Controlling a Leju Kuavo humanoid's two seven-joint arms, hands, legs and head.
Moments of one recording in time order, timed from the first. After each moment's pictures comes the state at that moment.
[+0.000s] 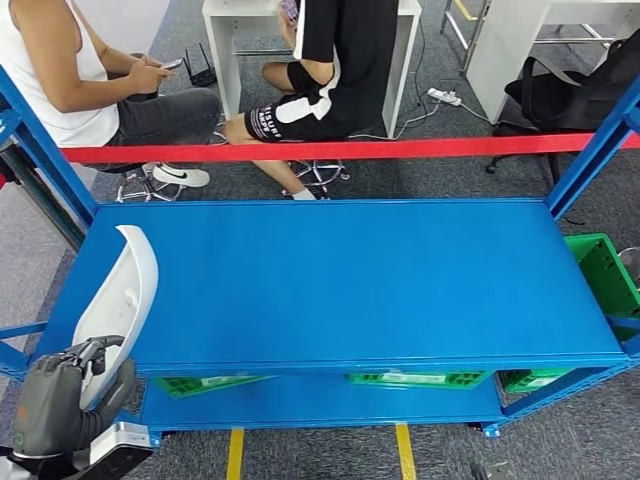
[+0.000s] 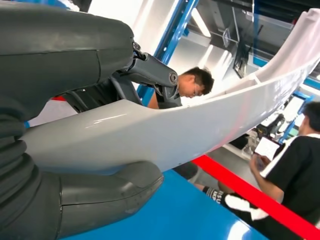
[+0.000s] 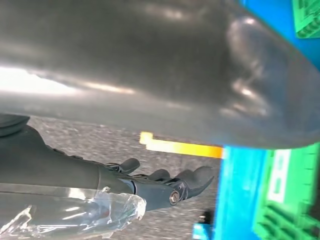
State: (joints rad) left arm 0.36 0.32 -0.48 -1.97 -0.93 0.47 -0.06; right arm 0.54 -0.09 0.14 -1.34 0.03 -0.20 0.01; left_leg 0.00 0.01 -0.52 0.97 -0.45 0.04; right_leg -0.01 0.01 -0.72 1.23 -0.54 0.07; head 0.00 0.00
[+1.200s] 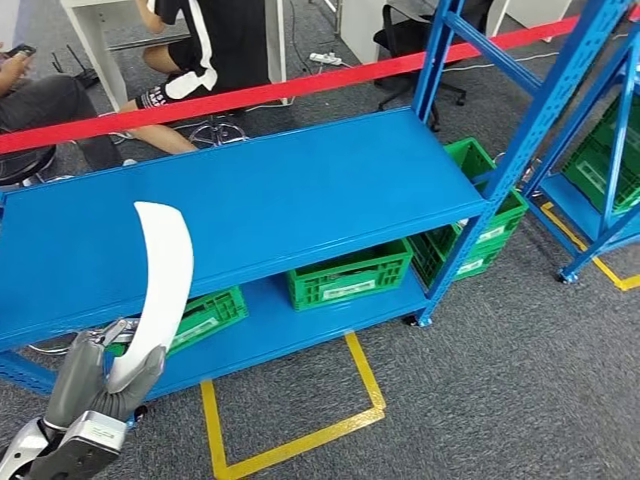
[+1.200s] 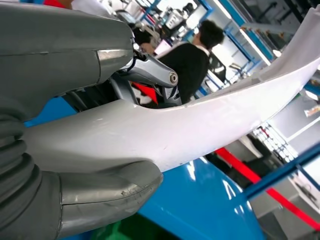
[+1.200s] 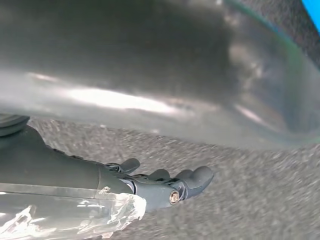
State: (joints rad) left arm 0.27 0.18 -0.42 -1.96 -0.55 0.16 -0.31; right arm 0.54 0.33 -0.48 -1.39 0.37 0.14 -0.06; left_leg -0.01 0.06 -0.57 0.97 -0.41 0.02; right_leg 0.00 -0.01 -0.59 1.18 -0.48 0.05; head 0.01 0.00
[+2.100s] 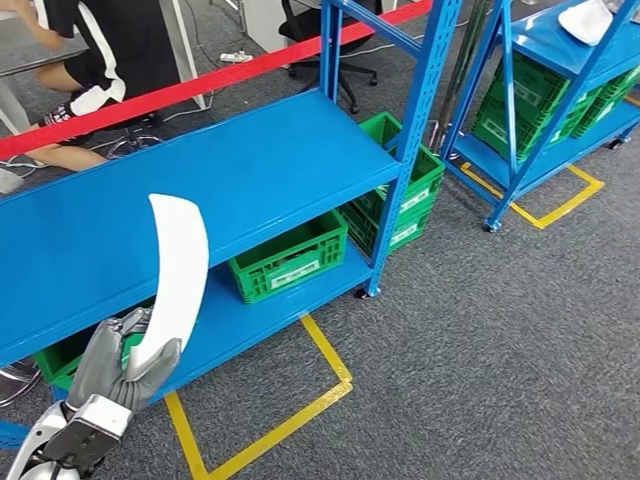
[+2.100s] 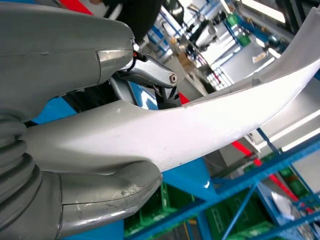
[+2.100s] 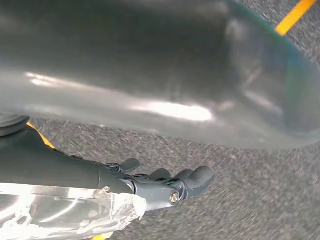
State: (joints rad) left arm 0.22 0.14 -0.43 -1.88 -0.47 0.09 -0.36; right arm 0.58 0.34 -0.47 -1.43 0.28 0.02 -0.03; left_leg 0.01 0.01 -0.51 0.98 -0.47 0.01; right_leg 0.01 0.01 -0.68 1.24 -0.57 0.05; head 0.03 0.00
